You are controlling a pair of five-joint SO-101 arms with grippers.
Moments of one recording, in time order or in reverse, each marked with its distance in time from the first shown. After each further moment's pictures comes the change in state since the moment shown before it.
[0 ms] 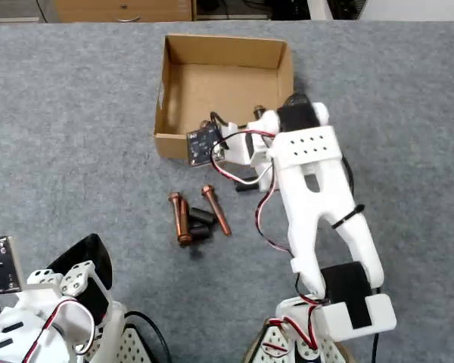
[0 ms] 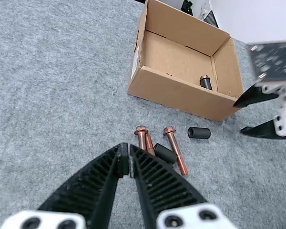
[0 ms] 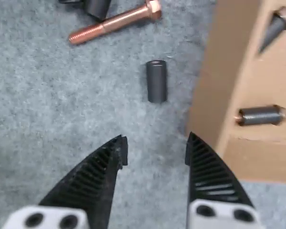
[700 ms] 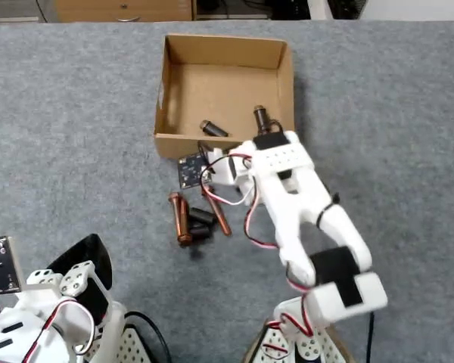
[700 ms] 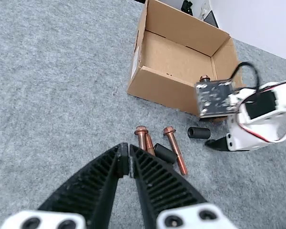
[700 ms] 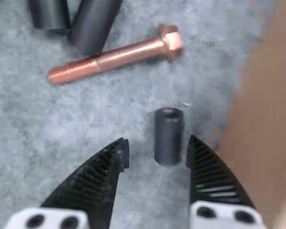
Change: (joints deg) left arm 0.0 0.0 0.0 0.0 0.0; right arm -3.8 9.3 14.2 -21.7 0.0
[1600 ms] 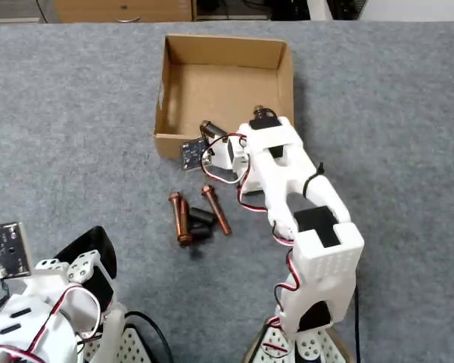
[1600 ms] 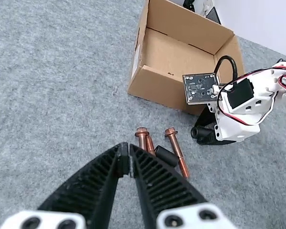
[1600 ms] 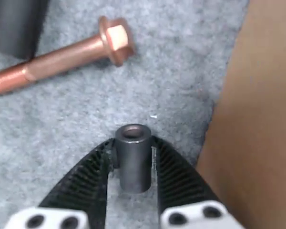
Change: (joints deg) left arm 0.0 0.0 4.9 -4.1 0.0; right arm 3.1 18.8 -15.2 0.2 -0.1
